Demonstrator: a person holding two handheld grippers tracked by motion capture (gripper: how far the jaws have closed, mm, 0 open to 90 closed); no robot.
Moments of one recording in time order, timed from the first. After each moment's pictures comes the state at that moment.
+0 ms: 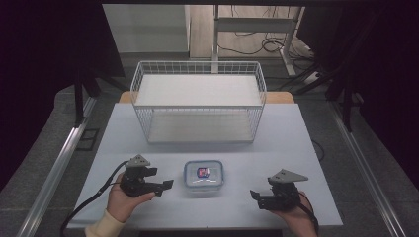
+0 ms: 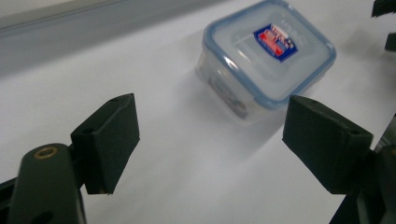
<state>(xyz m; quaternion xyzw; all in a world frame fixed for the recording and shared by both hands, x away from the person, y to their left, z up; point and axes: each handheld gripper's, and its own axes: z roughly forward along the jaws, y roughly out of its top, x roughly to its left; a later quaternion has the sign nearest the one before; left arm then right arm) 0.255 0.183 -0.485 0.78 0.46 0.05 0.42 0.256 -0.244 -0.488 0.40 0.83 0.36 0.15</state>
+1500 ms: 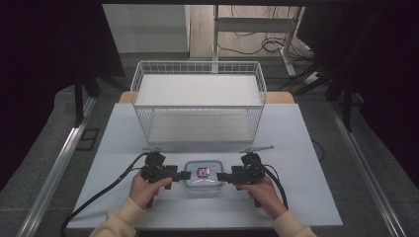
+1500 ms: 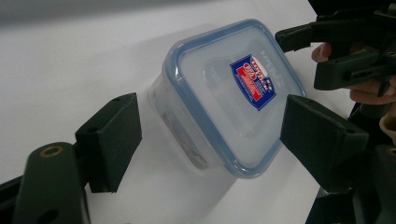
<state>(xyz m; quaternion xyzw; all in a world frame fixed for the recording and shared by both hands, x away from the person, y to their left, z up) 0.305 0.150 -0.509 0.74 0.50 -0.09 0.44 0.330 -0.168 -0.498 0.45 0.80 0.40 -0.07</state>
